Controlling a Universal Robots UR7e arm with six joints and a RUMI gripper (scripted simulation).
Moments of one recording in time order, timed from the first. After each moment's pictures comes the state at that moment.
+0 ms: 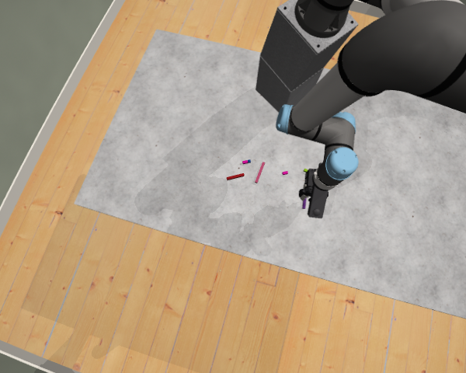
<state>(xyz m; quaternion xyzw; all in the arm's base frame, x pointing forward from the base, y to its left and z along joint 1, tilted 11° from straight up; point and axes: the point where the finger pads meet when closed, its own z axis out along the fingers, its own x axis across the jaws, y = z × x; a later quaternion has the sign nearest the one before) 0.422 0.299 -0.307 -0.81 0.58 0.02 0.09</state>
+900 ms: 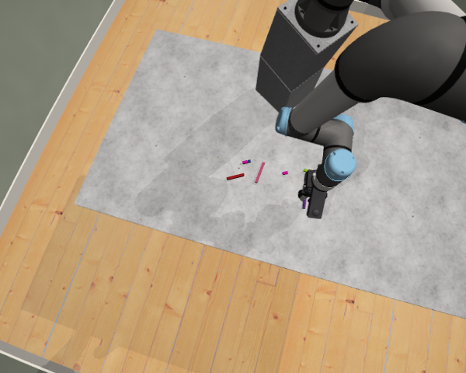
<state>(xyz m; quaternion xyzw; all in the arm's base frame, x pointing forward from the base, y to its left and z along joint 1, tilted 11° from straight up) 0.423 0.301 -0.318 -0.81 0.58 0.02 0.09</state>
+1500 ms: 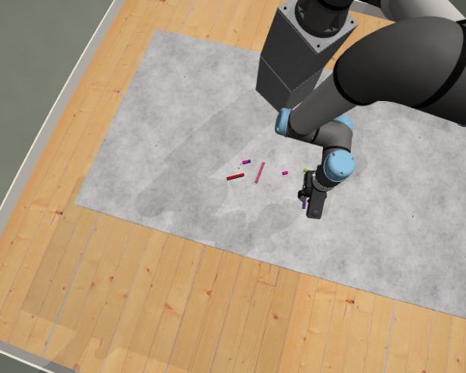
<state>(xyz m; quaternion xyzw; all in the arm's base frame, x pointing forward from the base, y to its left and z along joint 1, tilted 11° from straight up) 0.423 0.302 -0.324 -0.81 0.58 0.02 0.09</state>
